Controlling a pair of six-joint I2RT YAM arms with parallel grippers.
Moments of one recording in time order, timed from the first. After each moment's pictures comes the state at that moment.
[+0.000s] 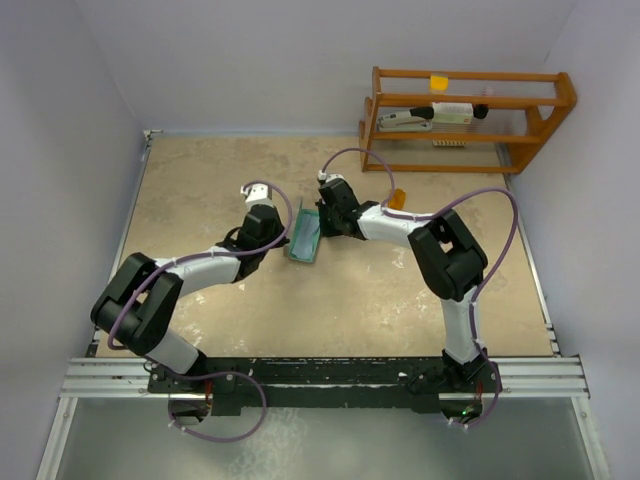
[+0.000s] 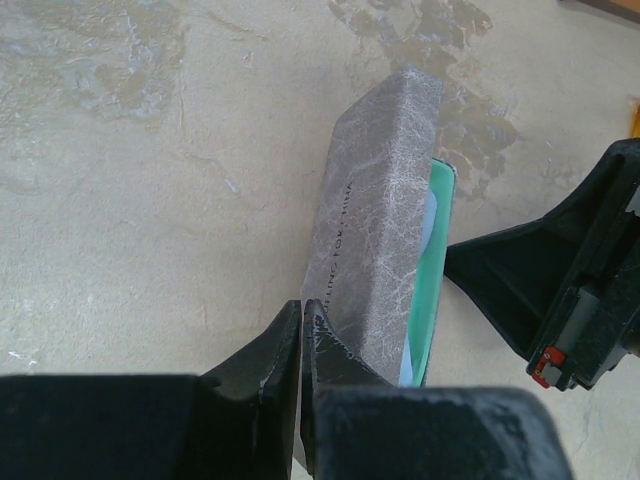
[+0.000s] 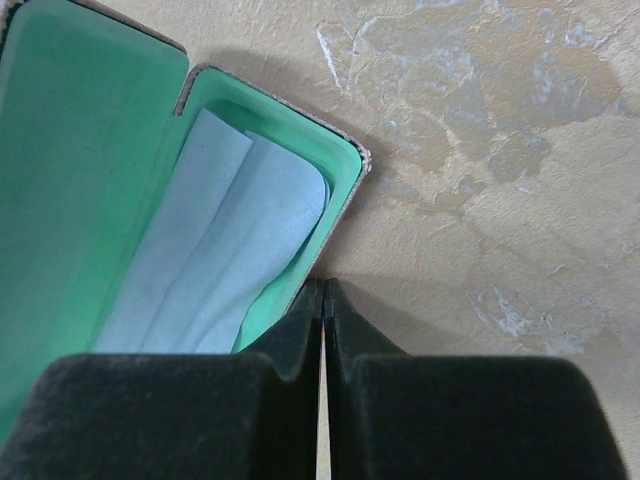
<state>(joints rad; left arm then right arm) -0.55 1.54 0.72 0.27 -0.30 -0.58 0.65 2.05 1.35 -0.15 0.12 0.38</state>
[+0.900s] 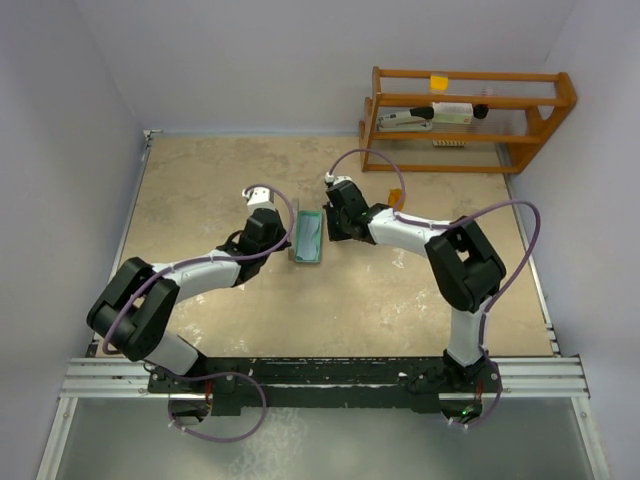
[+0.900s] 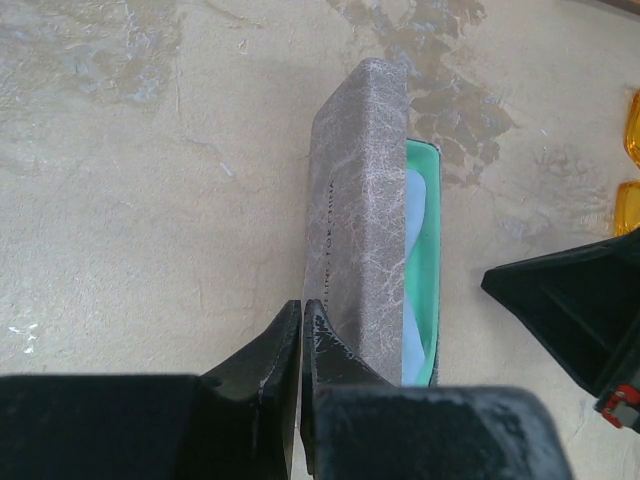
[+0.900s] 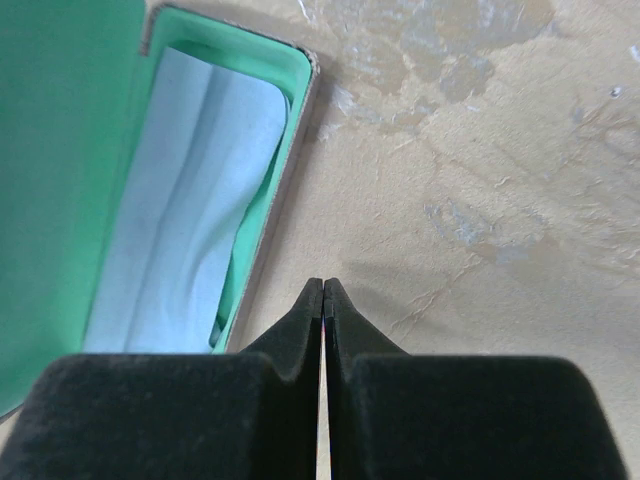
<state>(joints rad) -0.59 1.51 0.70 0.25 -0.34 -0.60 0.65 1.93 1.25 -0.20 0.13 0.37</state>
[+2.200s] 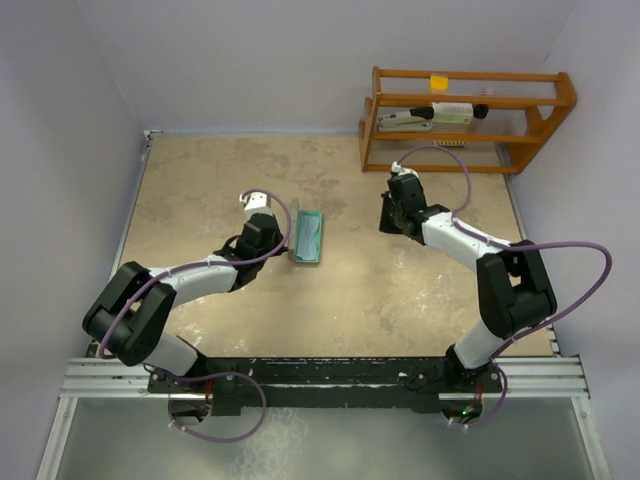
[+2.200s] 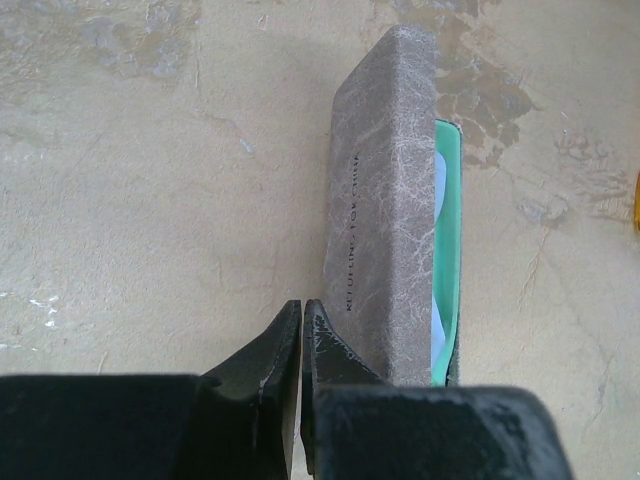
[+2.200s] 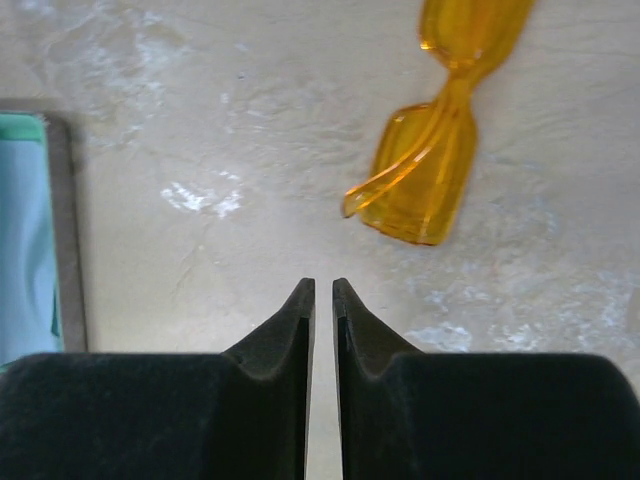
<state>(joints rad) -0.59 1.48 0.66 0.25 -0.34 -0.60 0.40 1.63 1.03 -0.22 0.14 0.40</state>
